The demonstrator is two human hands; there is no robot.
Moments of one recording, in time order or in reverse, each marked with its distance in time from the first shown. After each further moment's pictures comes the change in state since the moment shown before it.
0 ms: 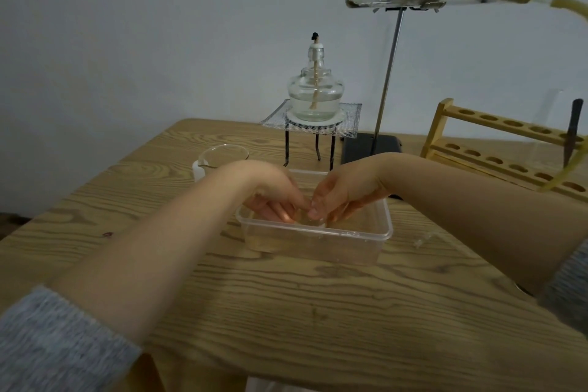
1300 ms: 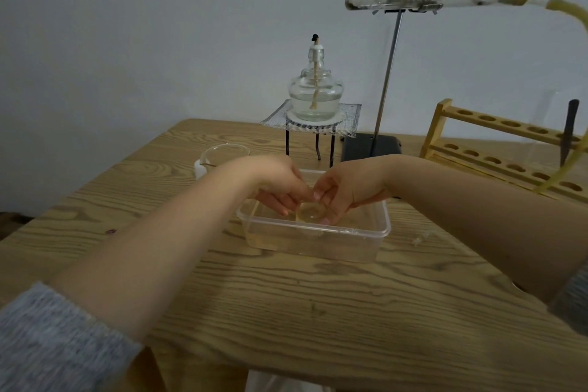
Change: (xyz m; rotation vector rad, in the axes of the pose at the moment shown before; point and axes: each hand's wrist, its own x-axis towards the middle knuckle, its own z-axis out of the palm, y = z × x) left_hand -0.012 0.007 -0.001 0.033 0.072 0.101; right_hand -0.016 -0.004 0.007 0.036 0.052 -0.101
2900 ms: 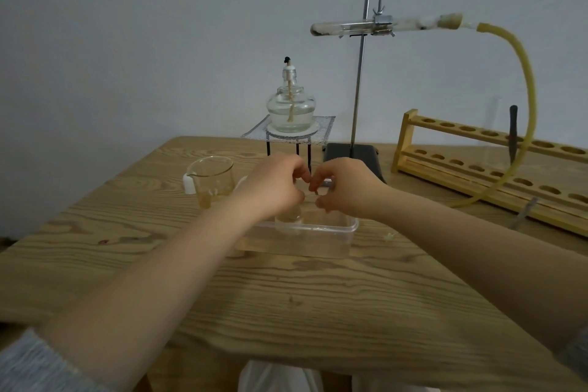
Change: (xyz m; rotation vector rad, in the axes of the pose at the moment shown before) left_hand -0.033 0.021 0.041 0.358 0.523 0.381; right_hand -0.041 0.016 0.031 -0.281 0.761 -0.214
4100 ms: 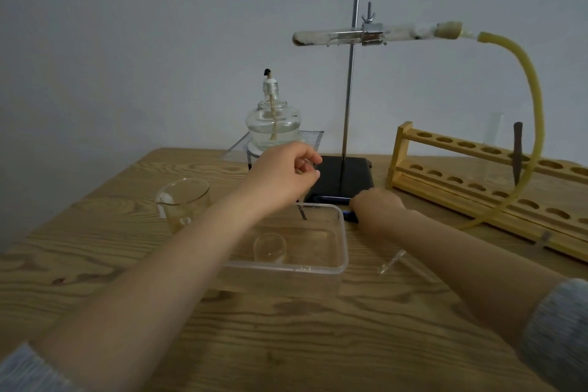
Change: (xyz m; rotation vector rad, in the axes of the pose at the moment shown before) left_hand 0.056 0.020 0.000 -0.268 0.095 0.088; right_hand 0.054 0.108 0.007 -0.682 -0.220 0.245
